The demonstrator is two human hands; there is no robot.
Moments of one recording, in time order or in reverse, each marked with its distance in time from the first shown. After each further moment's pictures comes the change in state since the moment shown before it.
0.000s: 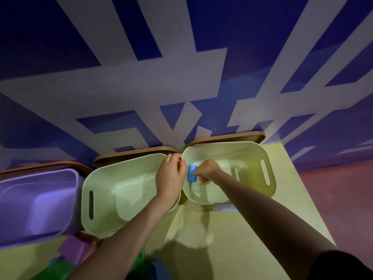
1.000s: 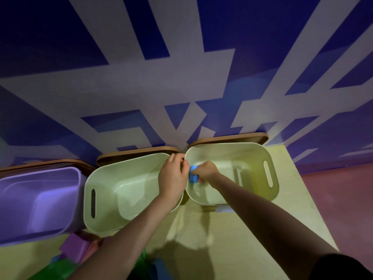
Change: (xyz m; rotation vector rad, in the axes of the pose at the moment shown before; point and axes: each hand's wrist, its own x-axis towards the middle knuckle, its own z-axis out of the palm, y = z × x) left_hand 0.001 0.001 0.000 -0.009 -0.012 0.004; right_hand -0.006 -0.002 0.011 0.272 0.038 -0.050
